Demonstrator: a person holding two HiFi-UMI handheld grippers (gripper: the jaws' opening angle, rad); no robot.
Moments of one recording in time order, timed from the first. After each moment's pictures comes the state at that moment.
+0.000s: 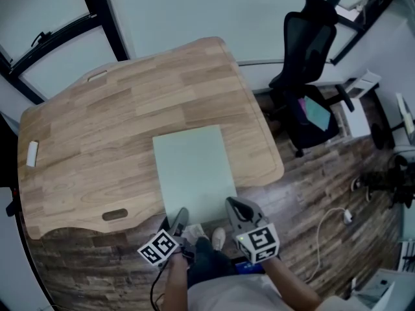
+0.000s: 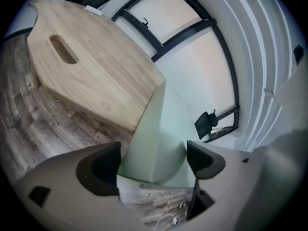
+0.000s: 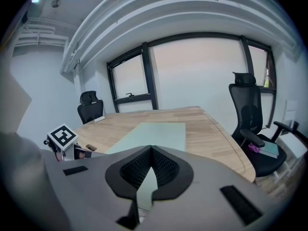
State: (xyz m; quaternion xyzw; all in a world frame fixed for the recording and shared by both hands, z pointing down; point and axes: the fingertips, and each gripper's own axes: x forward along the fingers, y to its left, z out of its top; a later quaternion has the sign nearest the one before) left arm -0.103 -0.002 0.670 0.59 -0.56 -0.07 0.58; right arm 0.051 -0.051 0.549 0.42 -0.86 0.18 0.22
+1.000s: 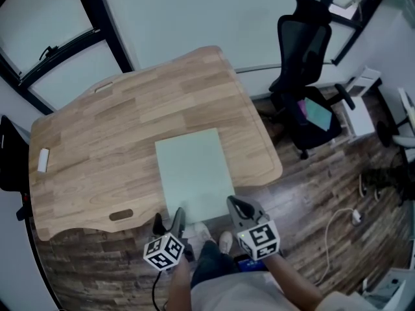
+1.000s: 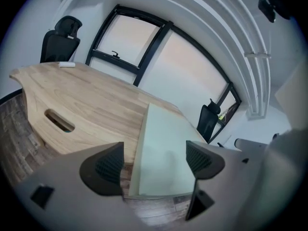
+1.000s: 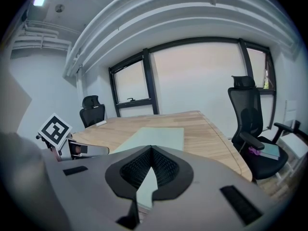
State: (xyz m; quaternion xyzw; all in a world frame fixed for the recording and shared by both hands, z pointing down) left arm -0.131 -0.006 0.617 0.64 -0.66 0.03 0.40; right arm 0.063 -0.047 0.535 0.42 -0.87 0.17 0.19
